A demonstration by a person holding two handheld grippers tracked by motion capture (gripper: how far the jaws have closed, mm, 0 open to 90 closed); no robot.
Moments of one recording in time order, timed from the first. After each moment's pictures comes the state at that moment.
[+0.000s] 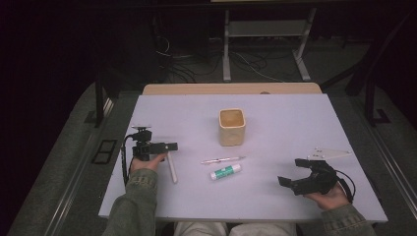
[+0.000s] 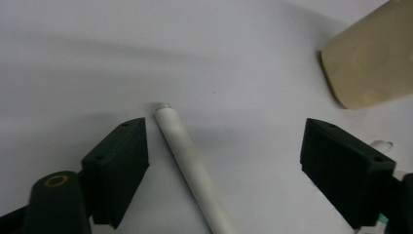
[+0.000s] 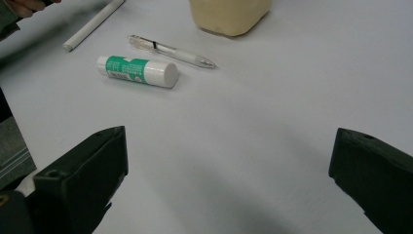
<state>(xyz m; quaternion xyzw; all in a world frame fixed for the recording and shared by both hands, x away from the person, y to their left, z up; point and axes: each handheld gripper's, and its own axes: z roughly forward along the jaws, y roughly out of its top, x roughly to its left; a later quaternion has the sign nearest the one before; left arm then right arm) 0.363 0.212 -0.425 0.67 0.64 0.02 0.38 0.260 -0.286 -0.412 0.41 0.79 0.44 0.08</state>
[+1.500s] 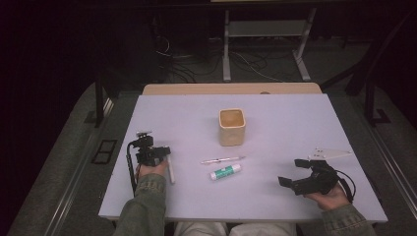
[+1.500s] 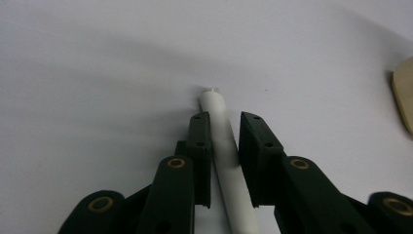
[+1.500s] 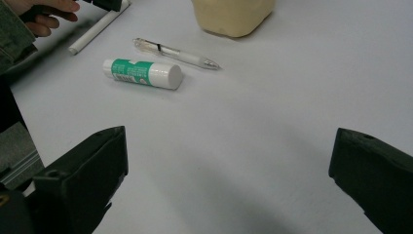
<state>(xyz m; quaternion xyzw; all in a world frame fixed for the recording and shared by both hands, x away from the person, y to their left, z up) 0.353 0.199 -0.441 0.61 0.71 0.09 0.34 0.260 -0.287 -0.413 0.42 0.79 0.44 0.07</state>
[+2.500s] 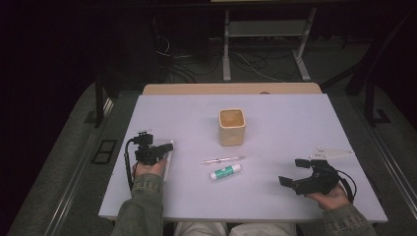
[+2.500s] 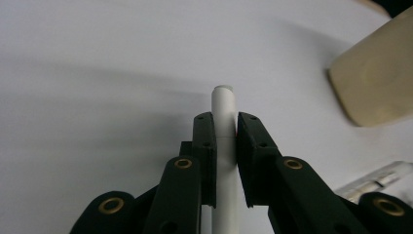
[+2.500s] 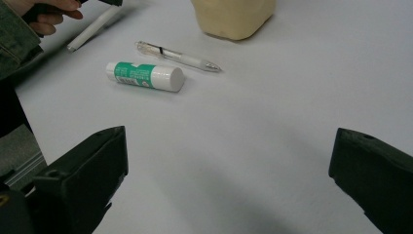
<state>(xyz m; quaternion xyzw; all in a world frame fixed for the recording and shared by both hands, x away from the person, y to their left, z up) 0.353 0.204 -0.431 0.64 0.63 0.07 0.42 0.260 -0.290 -0.412 0.41 0.79 0.45 0.07</state>
